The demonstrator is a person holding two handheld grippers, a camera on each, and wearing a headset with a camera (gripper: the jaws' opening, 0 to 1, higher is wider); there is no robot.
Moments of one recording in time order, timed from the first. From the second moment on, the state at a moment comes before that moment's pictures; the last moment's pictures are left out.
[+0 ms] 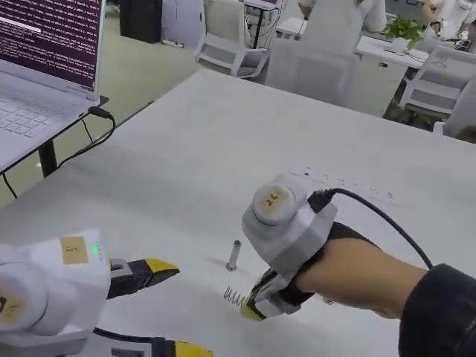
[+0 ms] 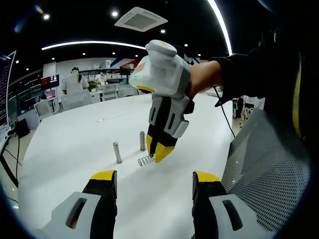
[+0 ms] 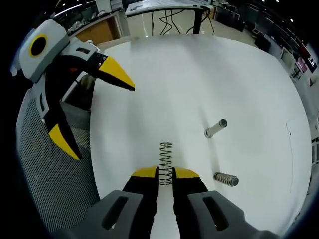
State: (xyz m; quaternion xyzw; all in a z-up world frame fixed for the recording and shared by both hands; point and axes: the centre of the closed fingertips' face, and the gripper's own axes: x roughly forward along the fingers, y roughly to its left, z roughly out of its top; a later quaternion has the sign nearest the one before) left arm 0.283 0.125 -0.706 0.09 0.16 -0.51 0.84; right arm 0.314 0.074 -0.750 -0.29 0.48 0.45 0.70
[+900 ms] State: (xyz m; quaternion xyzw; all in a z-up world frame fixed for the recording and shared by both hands) left arm 0.263 0.106 -0.701 0.13 0.13 -0.57 0.80; right arm 0.257 0.096 -0.722 -0.40 0.42 0.58 0.58
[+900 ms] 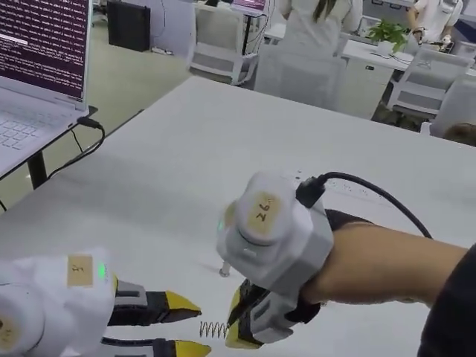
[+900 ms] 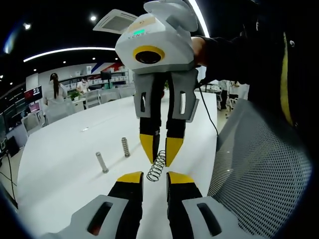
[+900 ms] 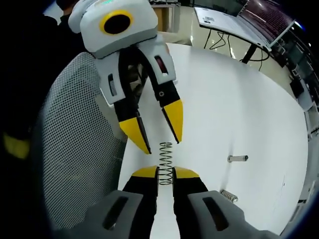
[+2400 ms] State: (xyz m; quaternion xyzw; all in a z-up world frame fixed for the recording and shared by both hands) left arm 0.249 0.100 -0.702 0.15 0.14 -0.60 0.77; right arm 0.243 0.088 -0.723 -0.38 0.41 0.61 0.56
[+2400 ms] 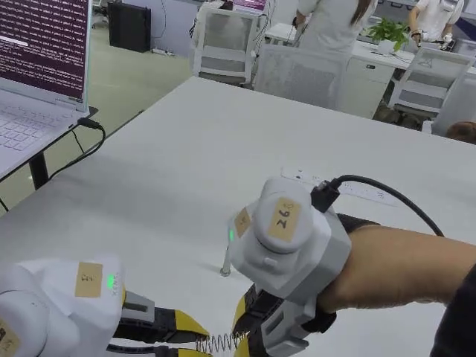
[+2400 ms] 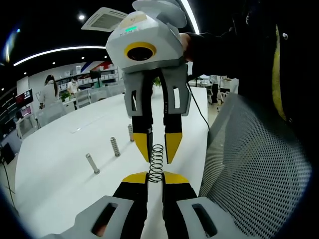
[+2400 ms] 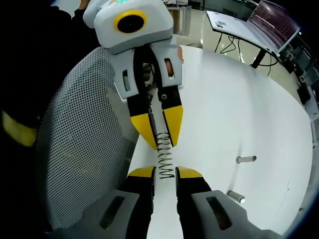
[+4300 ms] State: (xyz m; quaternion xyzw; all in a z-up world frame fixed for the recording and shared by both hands) left arm 0.259 0.100 -0.708 0.12 0.16 -0.58 0.79; right arm 0.255 0.109 -0.687 -0.39 0.38 0.59 0.60
